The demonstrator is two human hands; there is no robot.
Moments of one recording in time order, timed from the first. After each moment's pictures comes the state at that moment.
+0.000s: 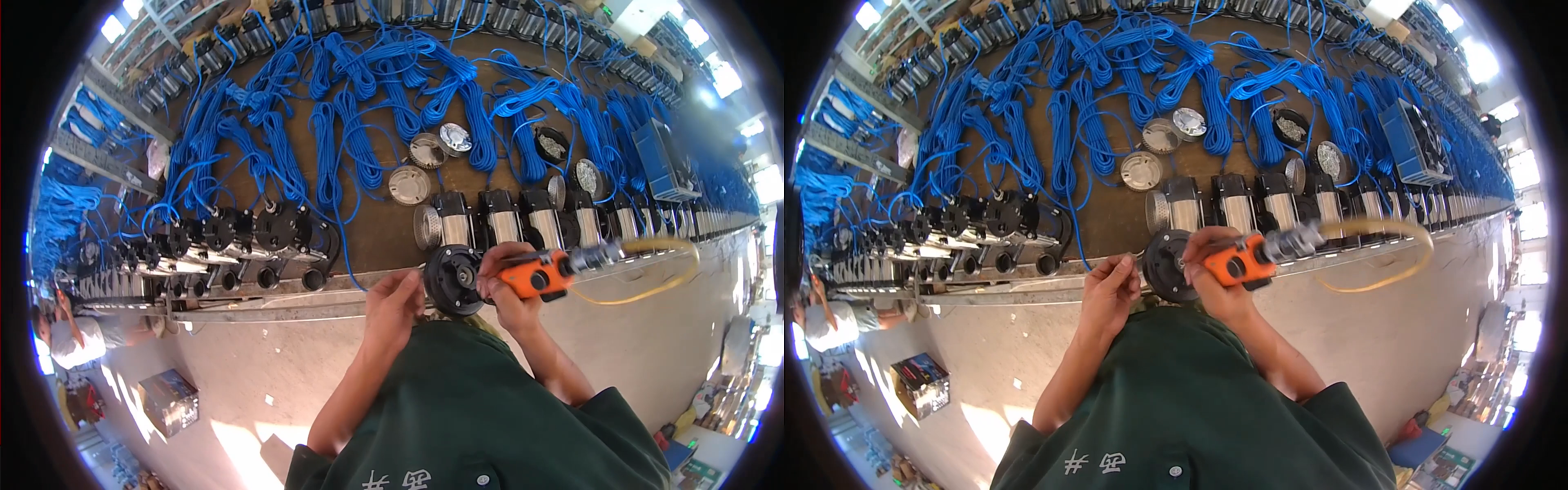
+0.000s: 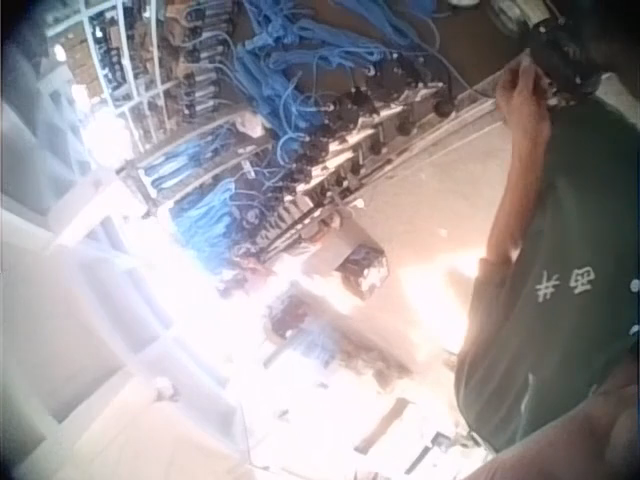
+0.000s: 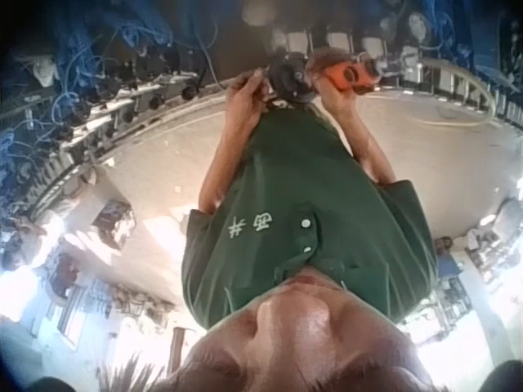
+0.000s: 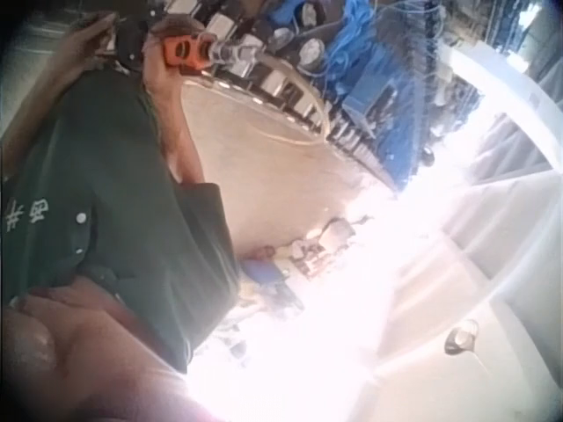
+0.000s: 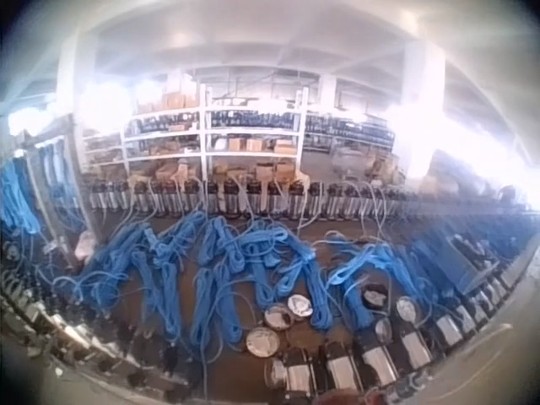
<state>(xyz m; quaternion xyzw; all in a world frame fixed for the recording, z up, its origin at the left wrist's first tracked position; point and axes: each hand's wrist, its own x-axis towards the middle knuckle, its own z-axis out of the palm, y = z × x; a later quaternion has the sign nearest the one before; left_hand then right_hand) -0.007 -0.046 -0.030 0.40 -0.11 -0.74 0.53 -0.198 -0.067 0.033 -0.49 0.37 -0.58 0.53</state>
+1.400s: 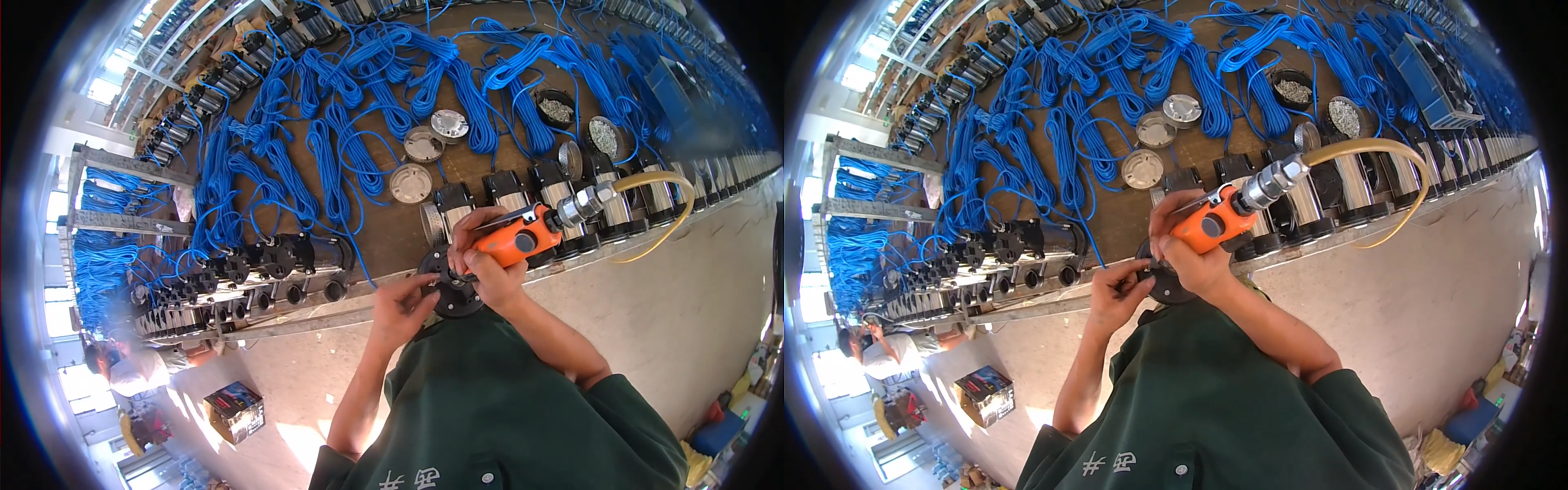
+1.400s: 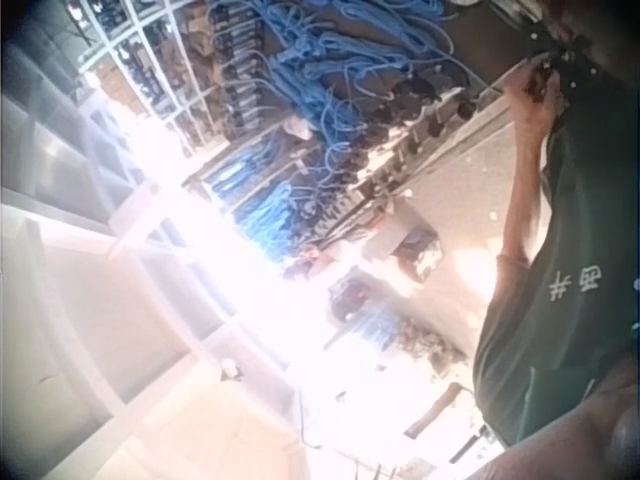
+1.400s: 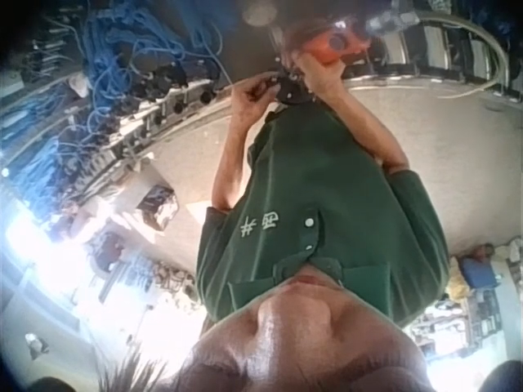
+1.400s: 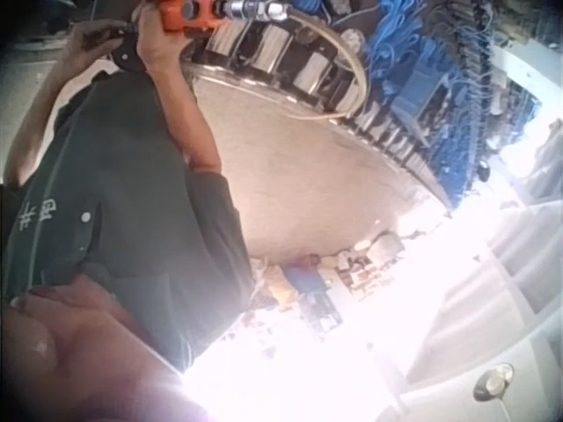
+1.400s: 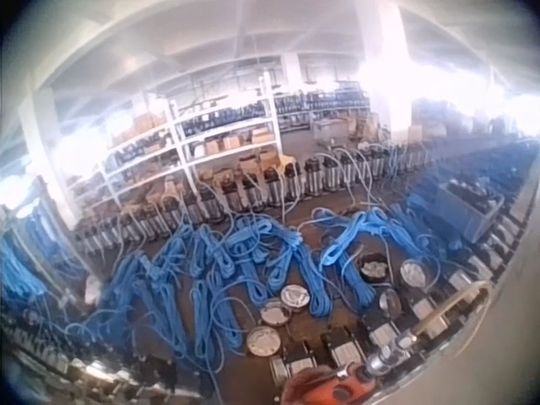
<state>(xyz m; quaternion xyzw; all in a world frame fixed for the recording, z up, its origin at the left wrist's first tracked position) -0.027 -0.067 0.001 0.52 -0.58 -0.52 0.35 -0.203 -0.108 0.029 -0.35 0.24 -0.67 0.61</state>
